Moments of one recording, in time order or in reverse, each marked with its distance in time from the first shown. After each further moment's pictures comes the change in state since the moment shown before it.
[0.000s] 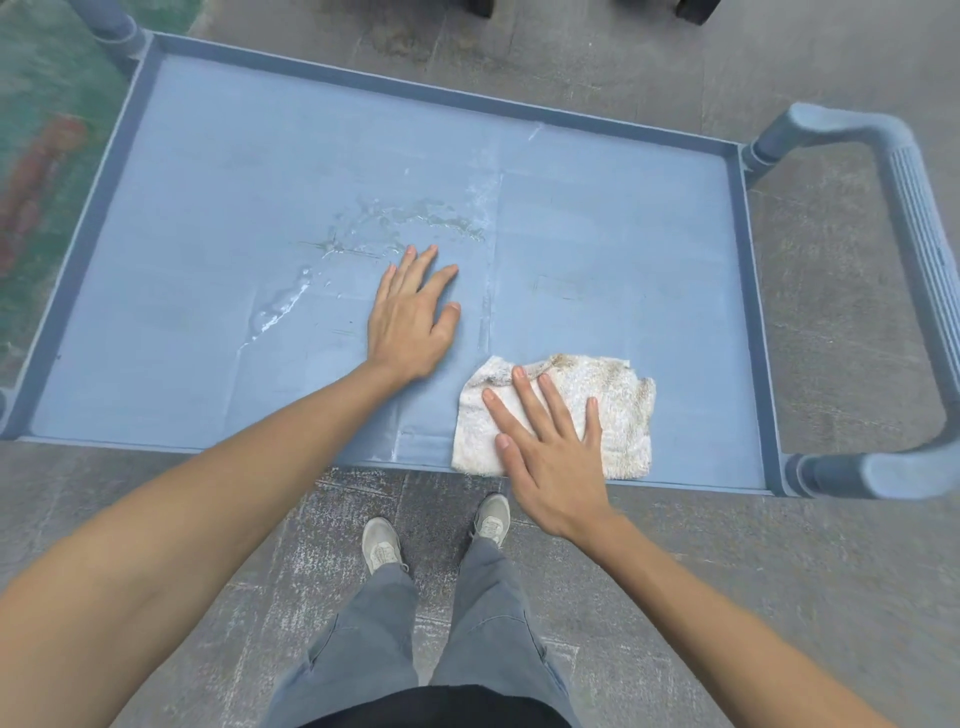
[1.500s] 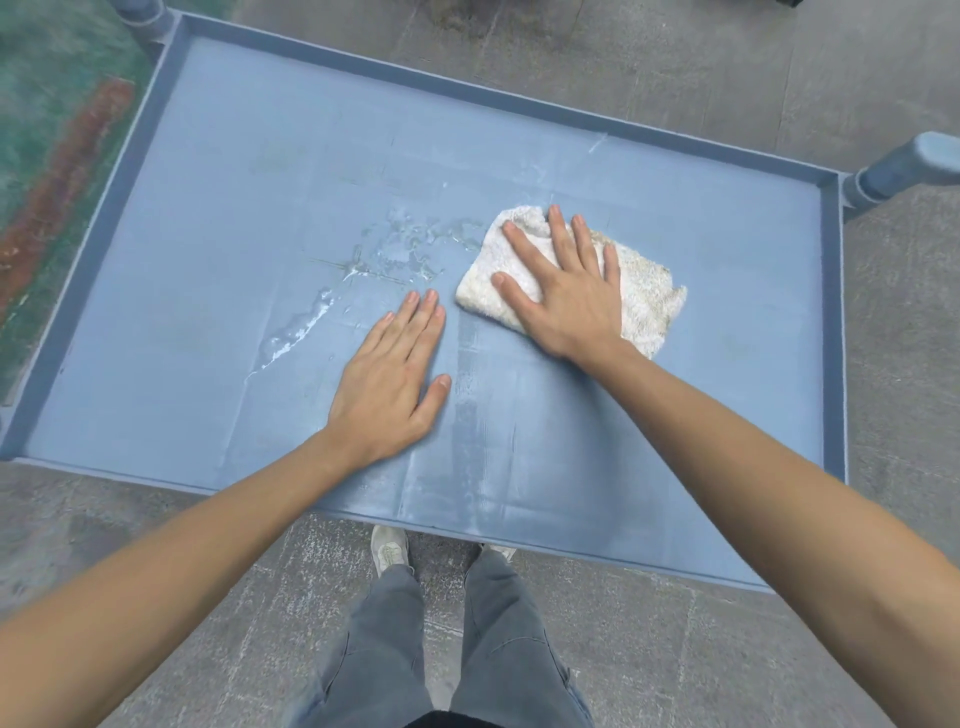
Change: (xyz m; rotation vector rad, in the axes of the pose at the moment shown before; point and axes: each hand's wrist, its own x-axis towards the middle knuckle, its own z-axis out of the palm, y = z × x) left_hand -0.026 -0.042 -0.014 0.293 -0.043 0.150; right_hand 0.245 0.026 -0.043 -0.001 0.090 0.002
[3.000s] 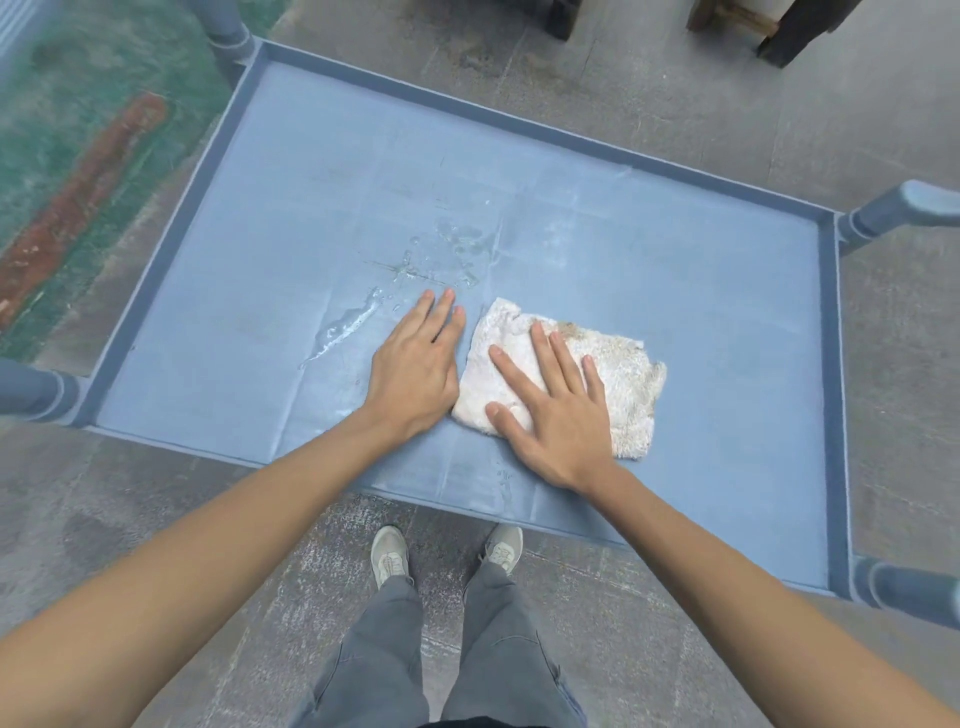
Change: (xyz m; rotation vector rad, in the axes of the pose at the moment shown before) left_hand -0.003 -0.006 -0.019 -0.106 0.026 -0.133; right_hand -0.132 -0.049 0.028 -0.032 0.011 -0.166
